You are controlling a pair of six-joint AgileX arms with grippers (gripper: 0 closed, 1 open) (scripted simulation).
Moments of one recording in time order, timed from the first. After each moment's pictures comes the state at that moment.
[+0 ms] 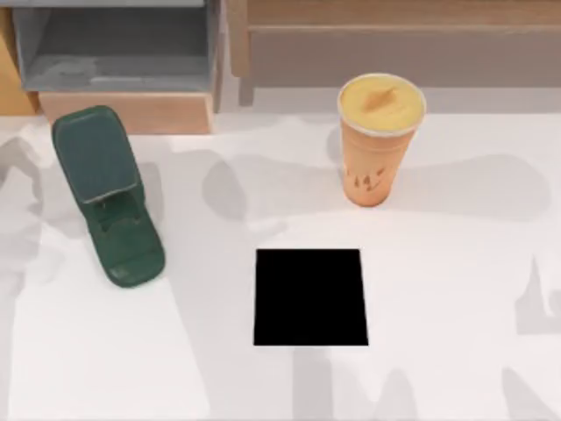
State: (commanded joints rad) left arm 0.24 2.43 2.27 -1.41 0.00 0.90; right arm 0.00 0.00 0.00 0.00 0.00 0.00
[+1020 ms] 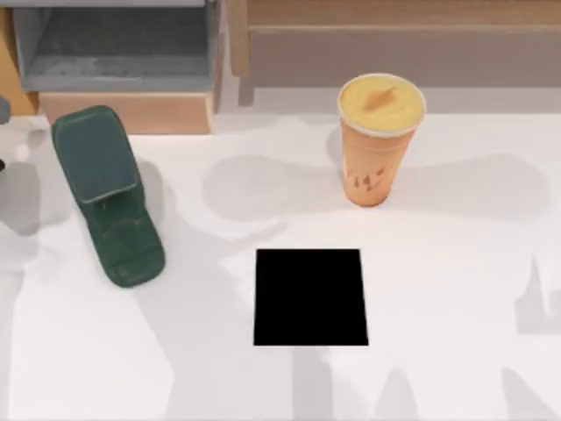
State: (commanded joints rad) left arm 0.24 2.47 1.98 -1.09 0.00 0.91; right arm 0.00 0.00 0.00 0.00 0.00 0.00
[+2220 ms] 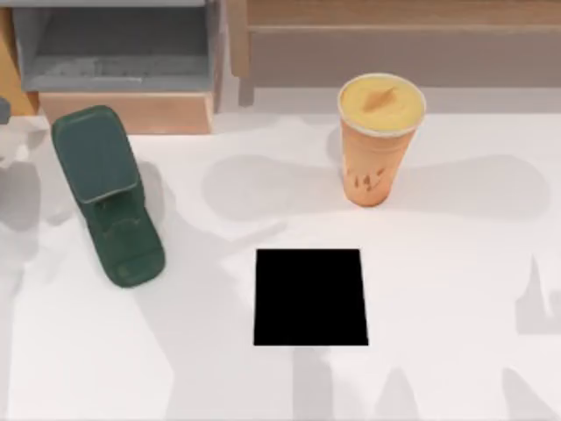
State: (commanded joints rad) left arm 0.24 2.47 1.98 -1.09 0.00 0.91; right arm 0.00 0.00 0.00 0.00 0.00 0.00
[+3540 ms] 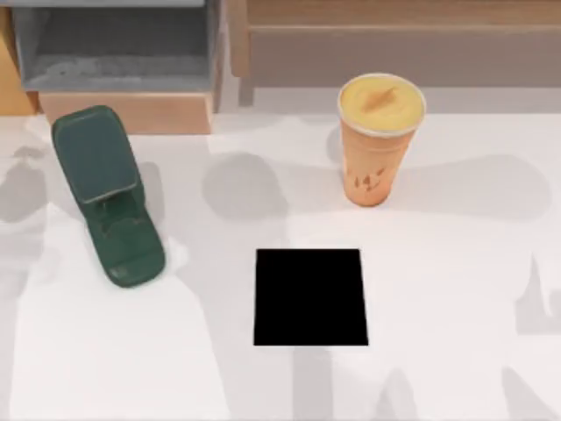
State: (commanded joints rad) left arm 0.22 2.40 2.35 -1.47 0.02 0.81; right arm 0.00 0.00 0.00 0.00 0.00 0.00
